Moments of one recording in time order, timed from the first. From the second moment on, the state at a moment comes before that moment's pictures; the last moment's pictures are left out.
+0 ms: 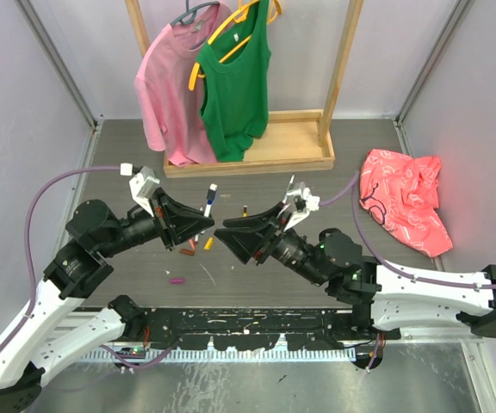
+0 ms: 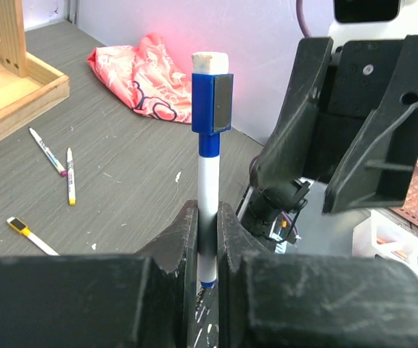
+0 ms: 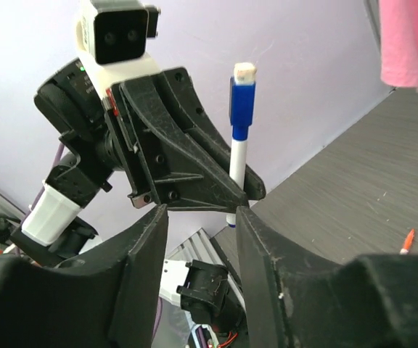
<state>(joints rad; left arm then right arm) -0.69 0.67 0.95 -0.24 0.46 -0.41 1.36 0.94 0.82 0.42 0.33 0.52</state>
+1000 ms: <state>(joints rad) -0.69 0.64 0.95 -0.23 0.55 -0.43 1.19 1.07 1.06 0.30 0.23 0.56</state>
